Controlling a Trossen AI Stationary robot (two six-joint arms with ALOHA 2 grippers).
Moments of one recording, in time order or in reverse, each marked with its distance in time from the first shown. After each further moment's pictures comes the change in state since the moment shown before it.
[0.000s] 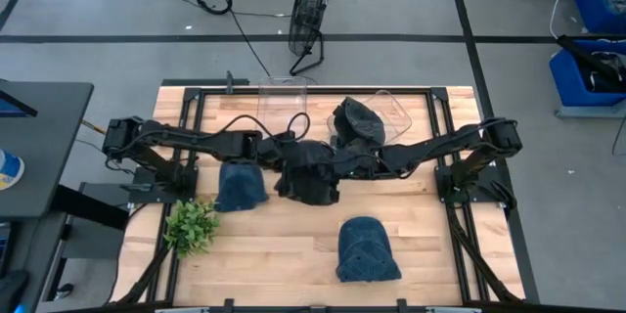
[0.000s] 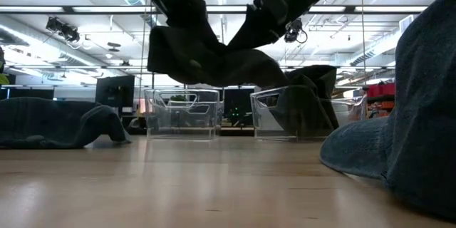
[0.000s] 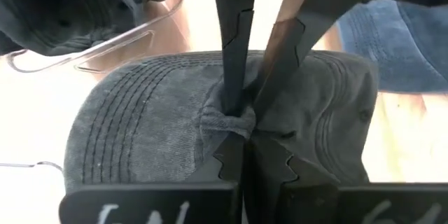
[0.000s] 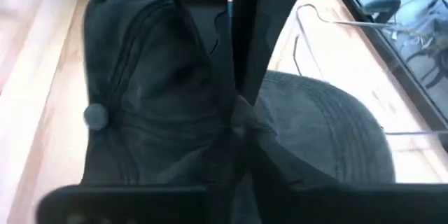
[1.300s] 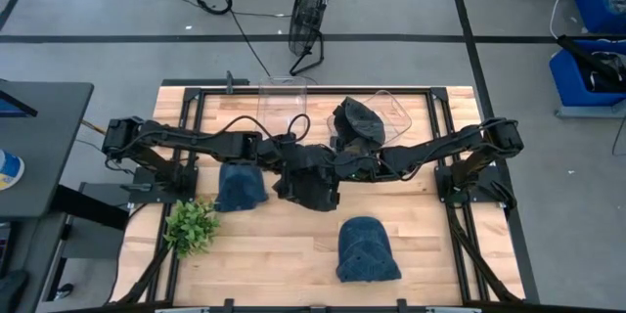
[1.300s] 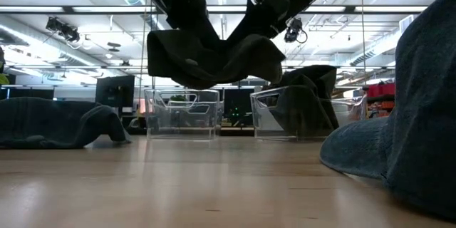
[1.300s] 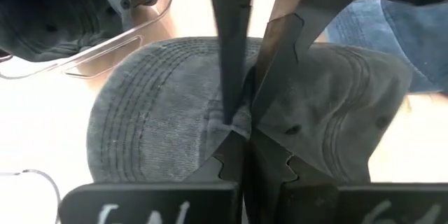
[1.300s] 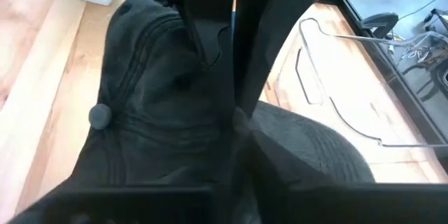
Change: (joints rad) left arm -0.003 -0.002 0.001 0.008 0.017 0.001; right arm 0.018 -0.008 0.002 0.005 0.012 -0.023
